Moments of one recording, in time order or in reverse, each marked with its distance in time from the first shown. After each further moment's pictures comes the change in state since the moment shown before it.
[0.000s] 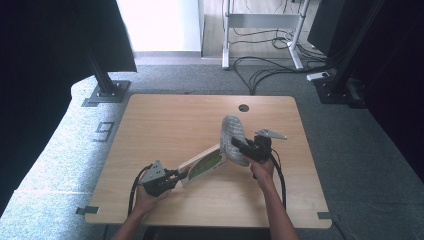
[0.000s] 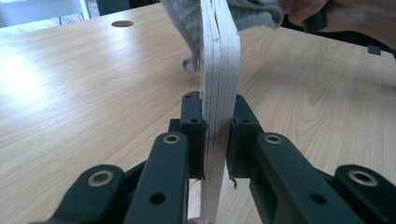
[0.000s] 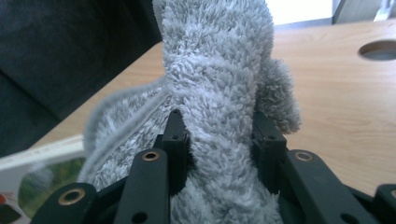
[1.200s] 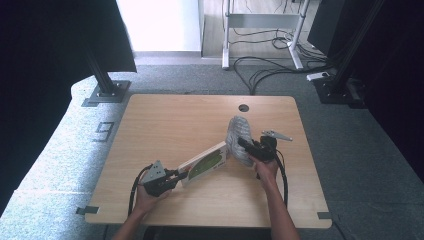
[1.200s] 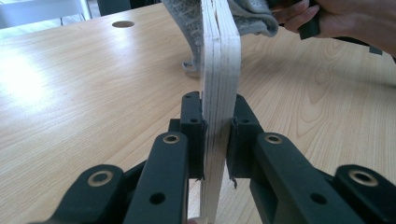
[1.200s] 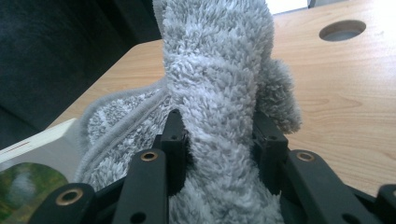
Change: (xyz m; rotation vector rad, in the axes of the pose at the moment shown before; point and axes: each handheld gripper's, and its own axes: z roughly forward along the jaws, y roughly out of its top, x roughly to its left) left arm -0.001 0.000 0.001 0.001 0.004 0.005; right arm -0.024 -0.008 -0.002 -0.005 -0.066 0.088
